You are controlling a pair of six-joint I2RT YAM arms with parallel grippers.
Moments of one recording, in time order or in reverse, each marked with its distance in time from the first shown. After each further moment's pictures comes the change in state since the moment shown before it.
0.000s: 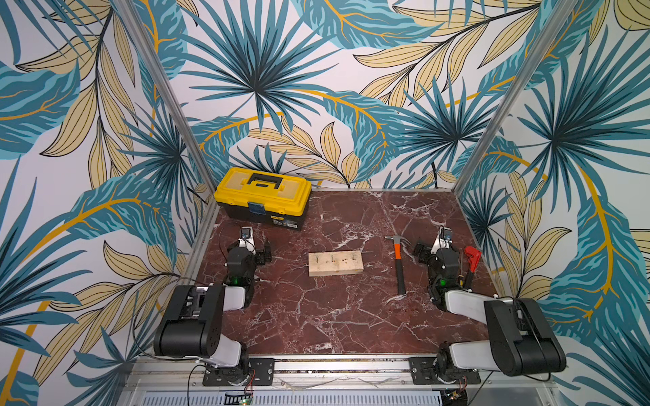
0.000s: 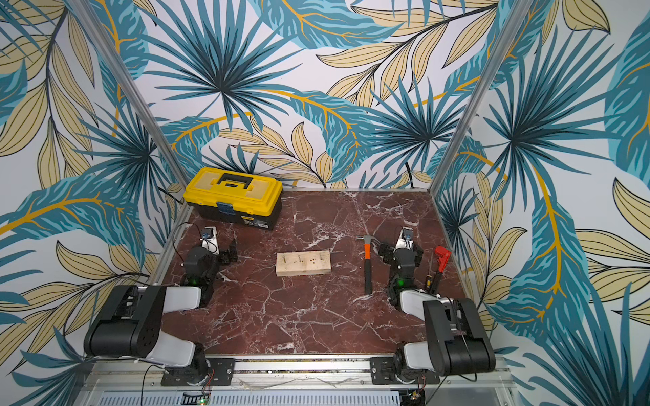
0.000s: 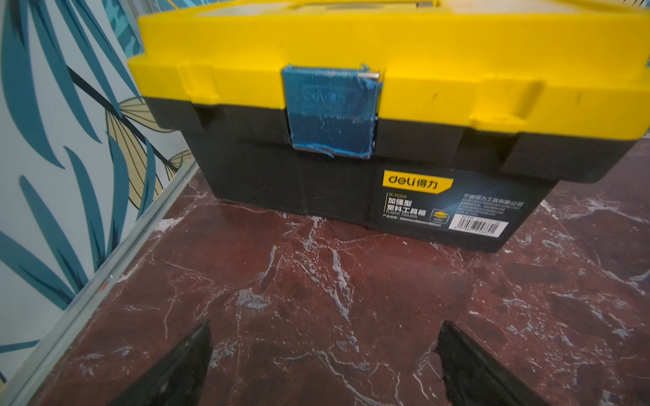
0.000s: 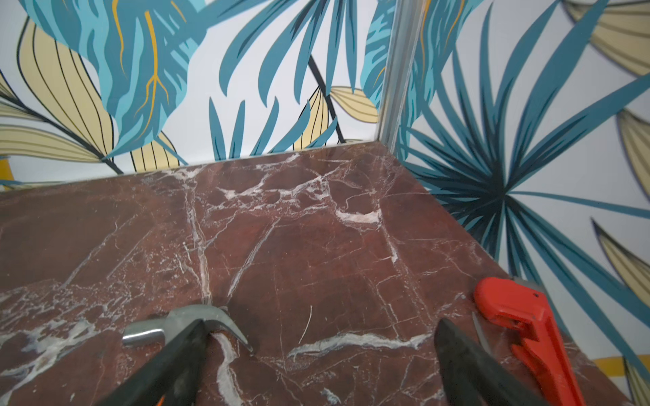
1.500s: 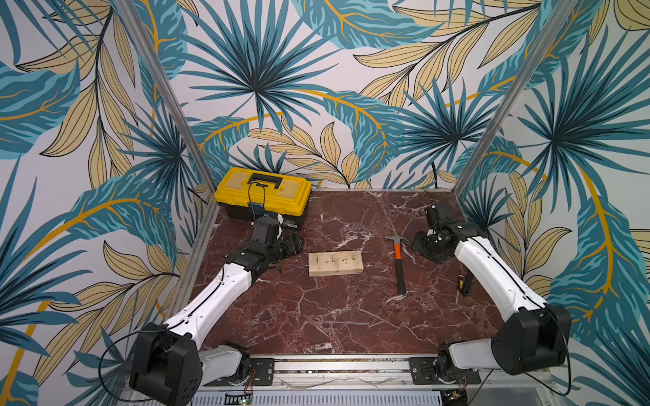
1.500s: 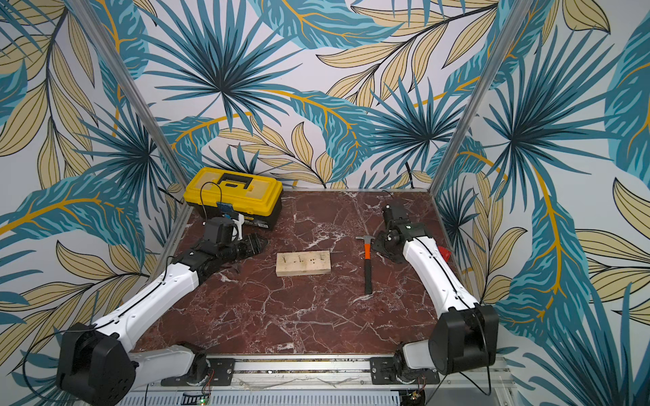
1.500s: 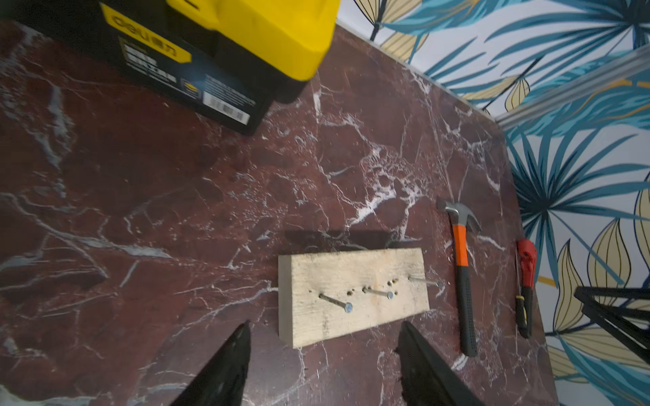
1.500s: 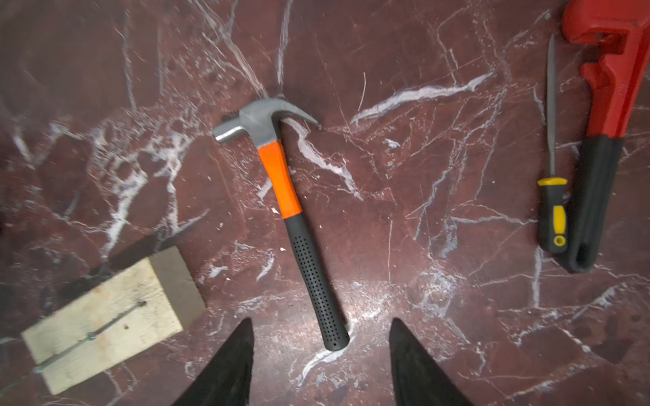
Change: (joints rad) left arm -0.361 -0.212 0.551 -1.216 0.244 -0.619; right arm 0.112 0.106 0.890 -1.780 -0.246 0.503
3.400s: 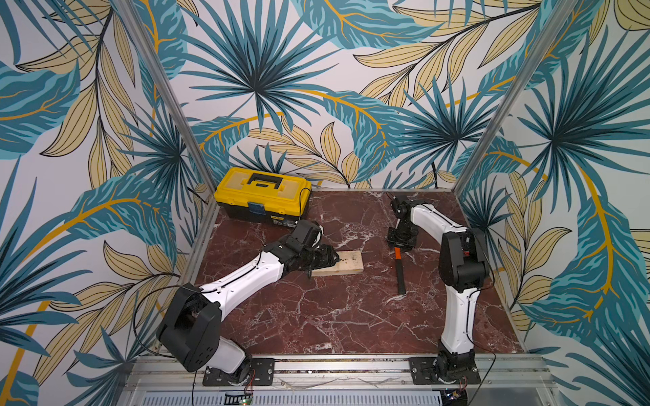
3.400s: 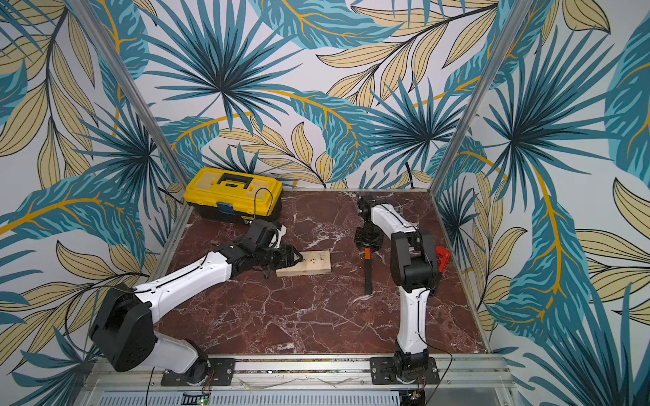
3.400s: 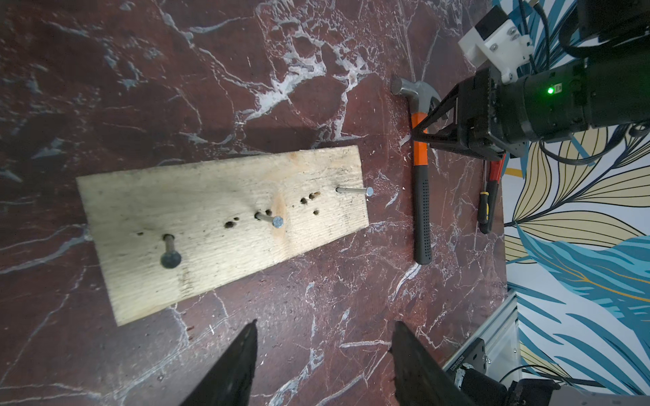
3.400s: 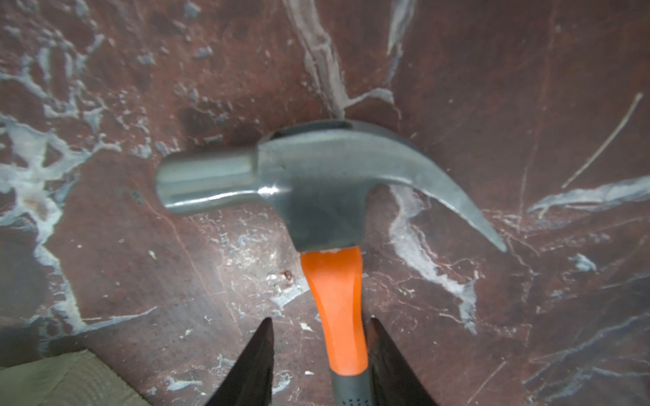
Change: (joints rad) left arm -0.254 0.232 0.134 -0.035 0.101 -0.095; right arm 0.009 0.703 0.456 -0.095 -0.107 -0.153
